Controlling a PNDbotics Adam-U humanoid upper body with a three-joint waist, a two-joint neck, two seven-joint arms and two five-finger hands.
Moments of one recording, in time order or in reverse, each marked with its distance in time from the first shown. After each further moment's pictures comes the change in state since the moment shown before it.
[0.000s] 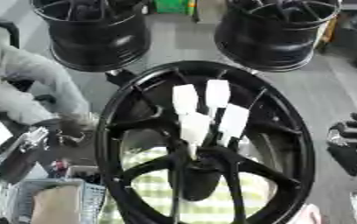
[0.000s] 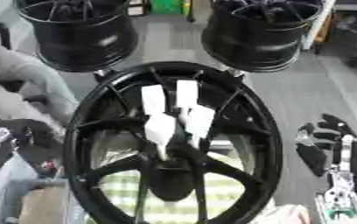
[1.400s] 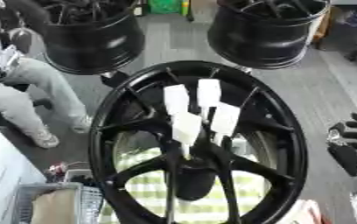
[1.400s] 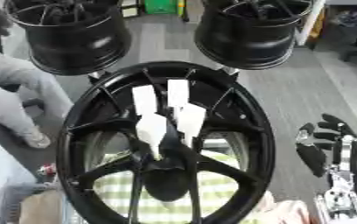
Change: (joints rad) left arm -0.614 0.494 -0.243 0.230 0.251 -0.472 0.148; right arm 0.002 -0.004 0.001 0.000 0.000 0.000 0.001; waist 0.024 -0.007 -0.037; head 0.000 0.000
